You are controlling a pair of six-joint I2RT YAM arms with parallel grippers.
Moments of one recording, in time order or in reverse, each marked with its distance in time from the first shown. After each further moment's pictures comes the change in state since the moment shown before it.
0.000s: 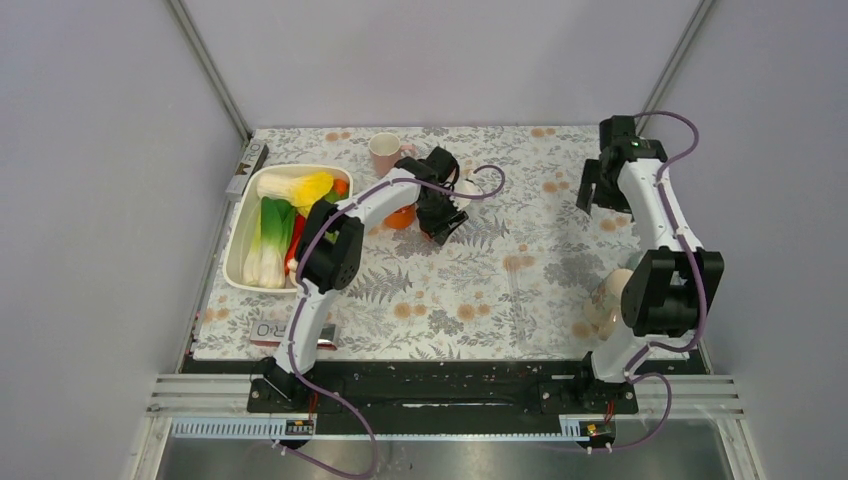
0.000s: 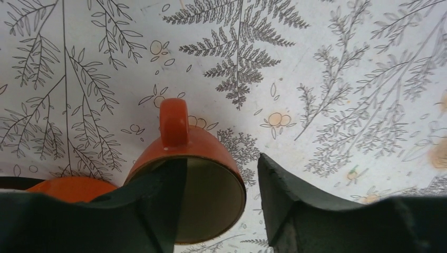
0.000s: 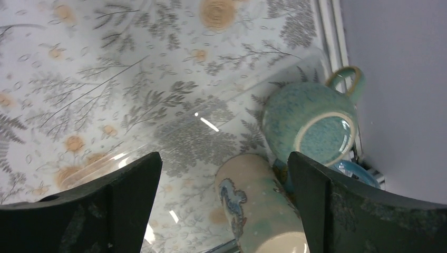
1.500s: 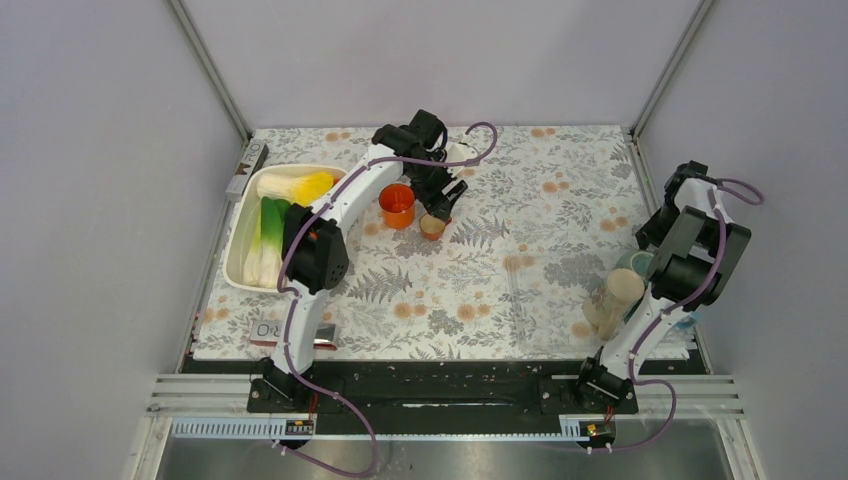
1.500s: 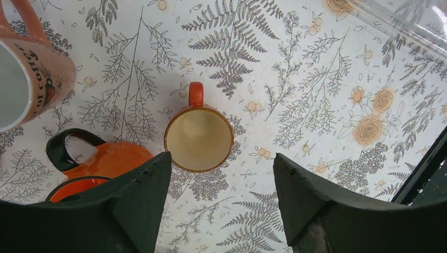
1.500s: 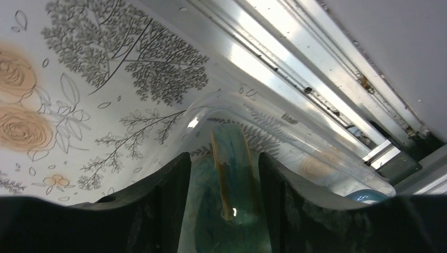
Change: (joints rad) left arm 0.057 -0.068 0.250 -0.195 0.134 -0.025; right arm -0.497 0.285 -0.095 0.166 -0.091 0.145
